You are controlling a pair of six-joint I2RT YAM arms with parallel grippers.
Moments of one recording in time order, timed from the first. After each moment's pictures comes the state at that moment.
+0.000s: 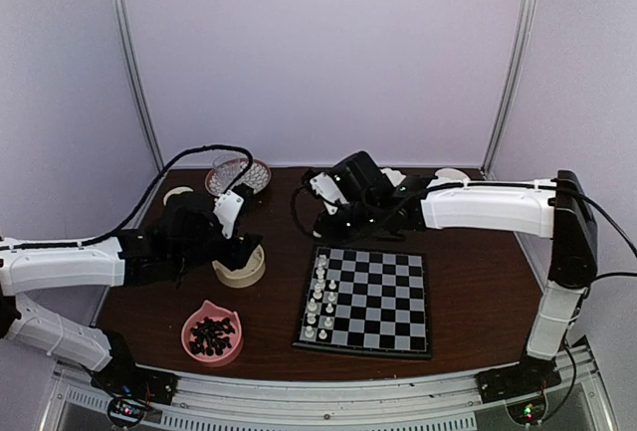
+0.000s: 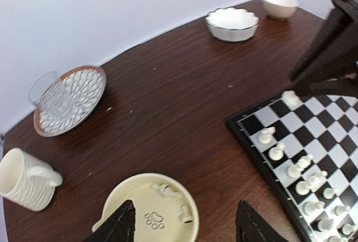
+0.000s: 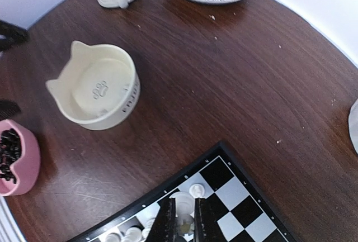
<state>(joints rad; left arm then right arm) -0.87 1.20 0.70 0.00 -0.31 -0.02 0.93 1.82 1.44 -0.34 0.08 0.12</state>
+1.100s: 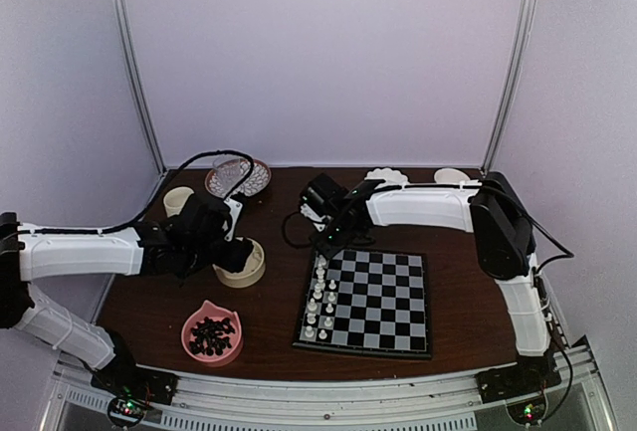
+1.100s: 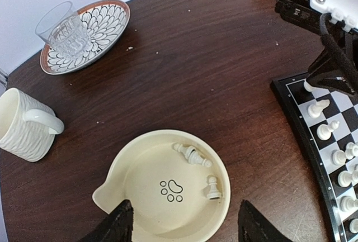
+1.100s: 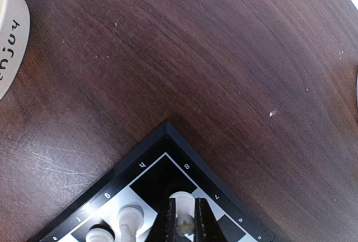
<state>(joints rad) -0.80 1.32 0.75 -0.15 -0.36 -0.18 0.89 2.22 1.78 -0.65 0.25 0.10</state>
